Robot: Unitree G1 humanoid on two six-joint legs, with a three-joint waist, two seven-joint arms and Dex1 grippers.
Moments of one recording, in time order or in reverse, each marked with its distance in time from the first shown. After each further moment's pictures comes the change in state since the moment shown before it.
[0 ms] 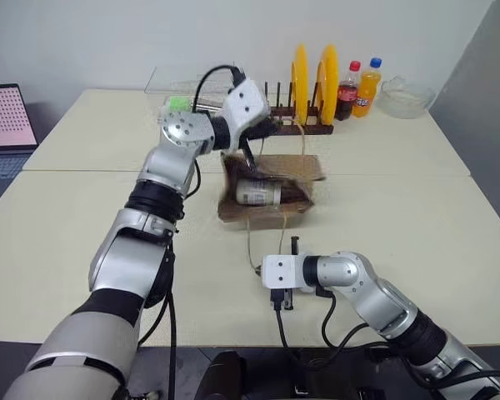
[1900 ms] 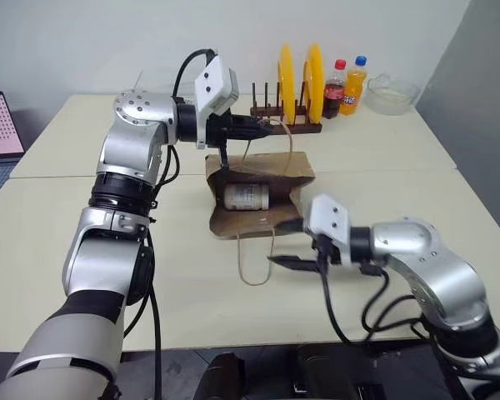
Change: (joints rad) left arm 0.062 0.114 0.098 -0.222 -0.160 0.252 -0.432; right arm -0.147 0.008 -0.359 -0.330 0.447 0.513 0.033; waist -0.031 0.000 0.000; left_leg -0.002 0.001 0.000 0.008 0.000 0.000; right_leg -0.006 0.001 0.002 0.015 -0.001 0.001
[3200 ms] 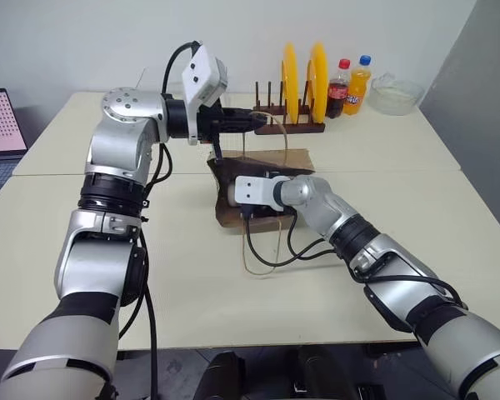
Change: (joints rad) left arm 0.014 0.034 0.017 -0.034 -0.014 0.033 0.066; right arm -0.535 0.279 0.325 1.277 -0.556 -0.707 -0.226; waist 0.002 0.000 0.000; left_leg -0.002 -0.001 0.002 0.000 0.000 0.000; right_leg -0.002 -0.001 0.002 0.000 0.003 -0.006
